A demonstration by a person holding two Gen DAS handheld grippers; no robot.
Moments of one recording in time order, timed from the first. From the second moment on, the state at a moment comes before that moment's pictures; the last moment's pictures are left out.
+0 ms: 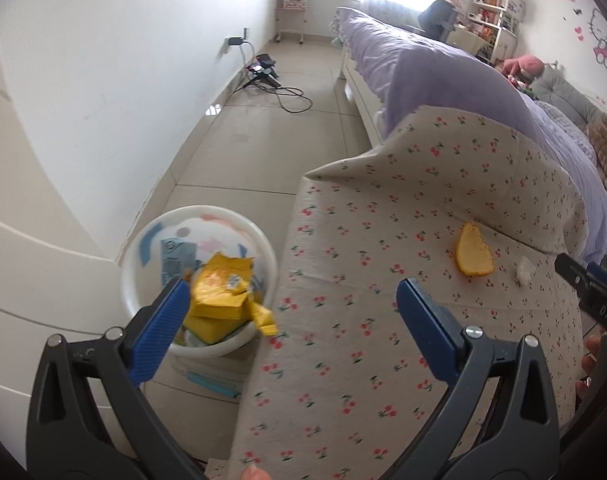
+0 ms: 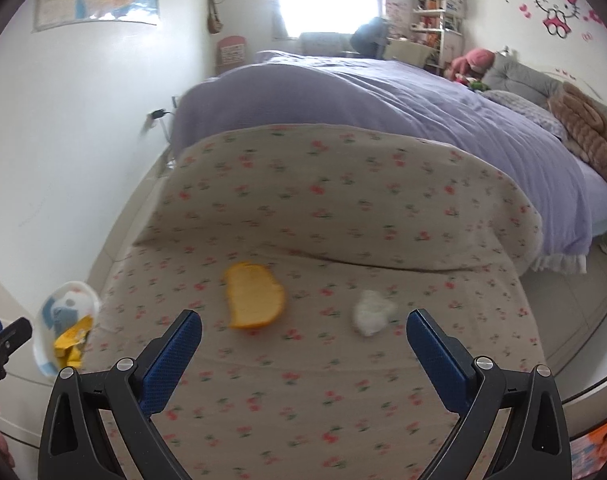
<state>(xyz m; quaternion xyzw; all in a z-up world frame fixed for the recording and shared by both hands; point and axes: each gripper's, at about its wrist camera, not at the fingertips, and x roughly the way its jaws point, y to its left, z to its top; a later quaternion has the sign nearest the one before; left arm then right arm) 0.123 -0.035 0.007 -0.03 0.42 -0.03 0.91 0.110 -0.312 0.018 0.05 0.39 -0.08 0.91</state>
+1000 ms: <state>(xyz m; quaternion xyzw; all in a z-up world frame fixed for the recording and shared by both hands) 0.172 -0.172 -0.044 -0.02 0.45 -0.10 0.88 0.172 -0.406 -0.097 0.14 0.53 -0.09 0.83</state>
